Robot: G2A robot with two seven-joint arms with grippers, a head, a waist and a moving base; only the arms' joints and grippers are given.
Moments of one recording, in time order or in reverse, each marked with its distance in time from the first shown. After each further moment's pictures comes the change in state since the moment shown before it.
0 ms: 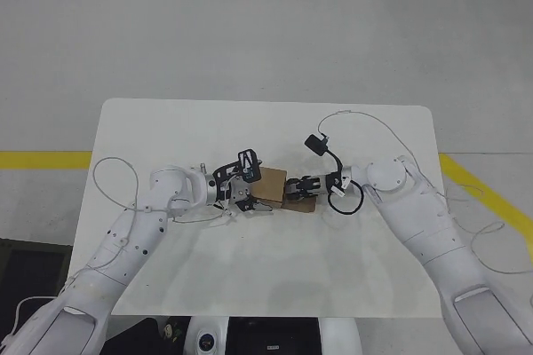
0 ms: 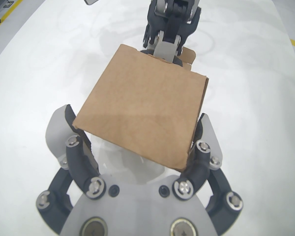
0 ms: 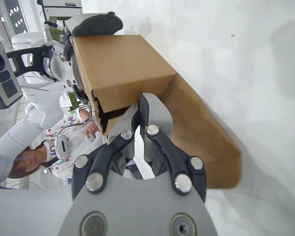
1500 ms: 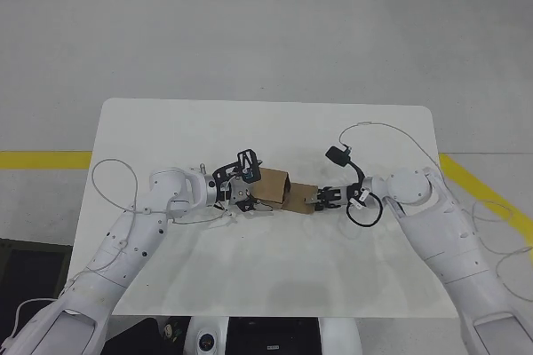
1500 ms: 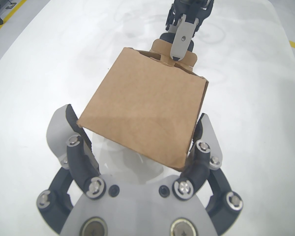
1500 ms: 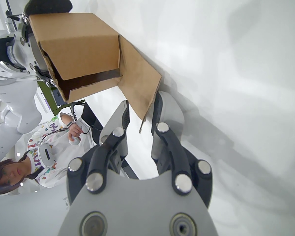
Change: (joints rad) left arm 0.014 0.000 -0.013 -0.018 0.001 0.006 -0.002; right arm -0.129 0.086 0.102 -0.158 -0.128 0.093 0.038
